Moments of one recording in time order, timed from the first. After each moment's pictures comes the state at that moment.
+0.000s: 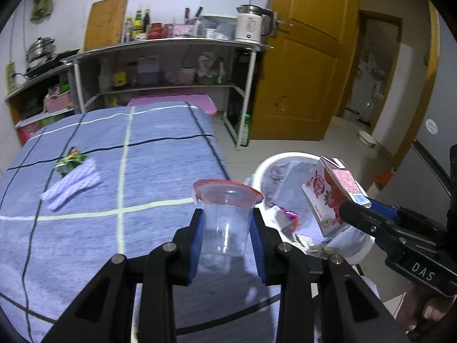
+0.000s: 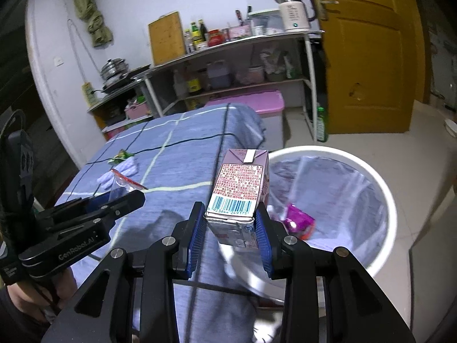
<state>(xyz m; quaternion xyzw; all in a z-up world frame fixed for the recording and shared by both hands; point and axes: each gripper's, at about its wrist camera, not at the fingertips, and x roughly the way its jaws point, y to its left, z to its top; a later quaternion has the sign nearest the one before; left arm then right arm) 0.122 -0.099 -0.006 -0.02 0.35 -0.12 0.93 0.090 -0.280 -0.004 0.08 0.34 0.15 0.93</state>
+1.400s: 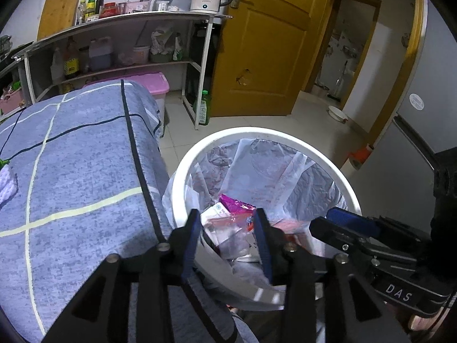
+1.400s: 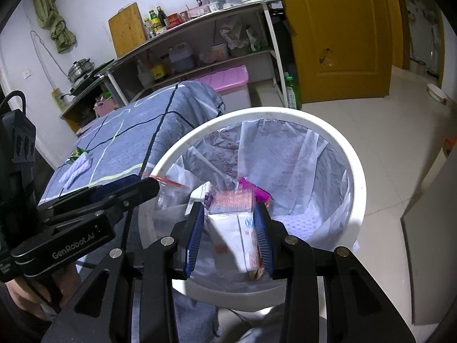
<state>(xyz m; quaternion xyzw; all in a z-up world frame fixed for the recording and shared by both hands) 0.167 -0.171 -0.042 -0.02 0.39 -0.21 0.90 0.113 -0.341 -0.047 0.11 0.40 0.09 0.91</state>
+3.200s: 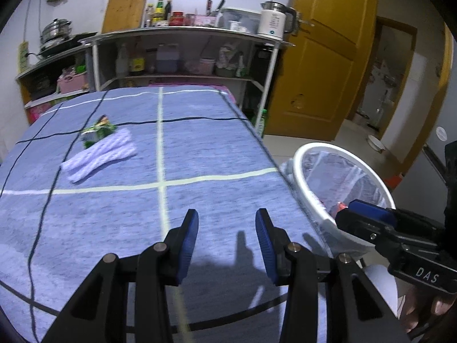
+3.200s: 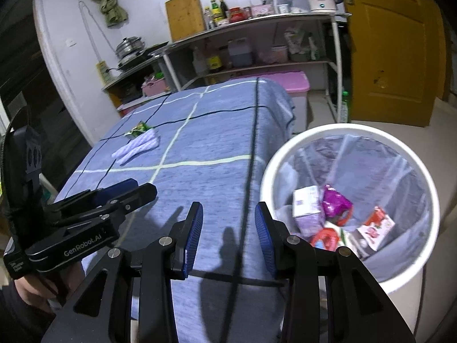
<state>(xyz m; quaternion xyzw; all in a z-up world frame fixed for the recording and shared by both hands) 0.114 -0.031 -0.032 -0.05 0.36 -0.09 0.93 0.099 -0.226 -0.023 0.06 0.38 0.21 0.90</state>
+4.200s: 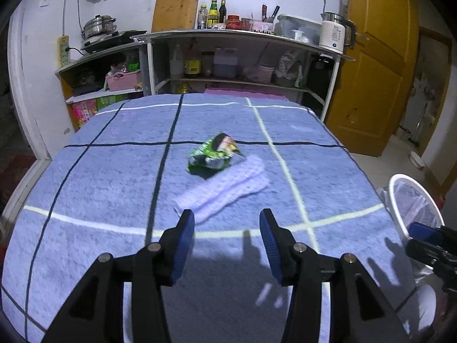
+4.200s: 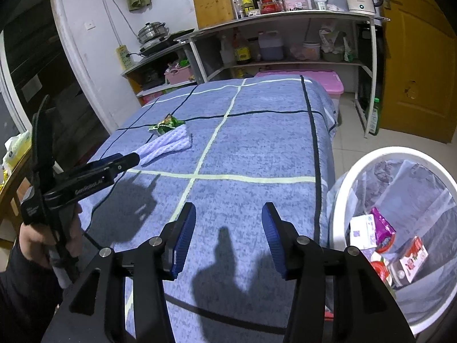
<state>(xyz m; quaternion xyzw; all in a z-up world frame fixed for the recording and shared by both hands) 0.161 0.093 -0.035 -0.04 0.36 0.02 0.93 0.136 -0.160 -0.028 0.04 0.39 0.26 0.88</state>
